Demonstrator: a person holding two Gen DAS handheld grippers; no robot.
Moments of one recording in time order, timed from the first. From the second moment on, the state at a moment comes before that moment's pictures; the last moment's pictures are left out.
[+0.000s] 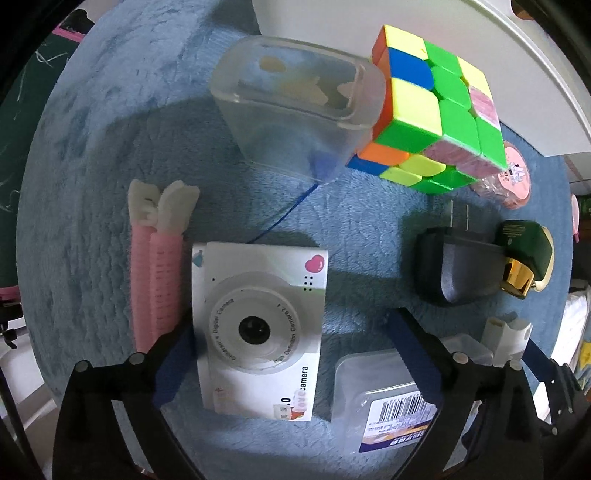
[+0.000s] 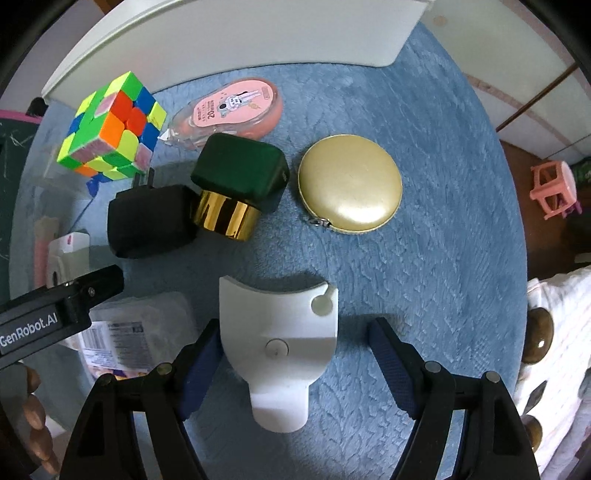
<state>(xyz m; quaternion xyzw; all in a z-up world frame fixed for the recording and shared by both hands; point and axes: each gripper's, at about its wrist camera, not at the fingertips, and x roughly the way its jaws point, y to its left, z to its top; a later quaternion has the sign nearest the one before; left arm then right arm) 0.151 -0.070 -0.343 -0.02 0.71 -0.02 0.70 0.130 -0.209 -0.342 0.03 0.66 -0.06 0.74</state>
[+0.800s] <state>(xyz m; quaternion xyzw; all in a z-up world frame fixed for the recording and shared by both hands) 0.129 -0.057 -0.329 -0.01 0.66 -0.04 0.75 0.105 -0.202 -0.329 0.03 0.63 -0.05 0.77</state>
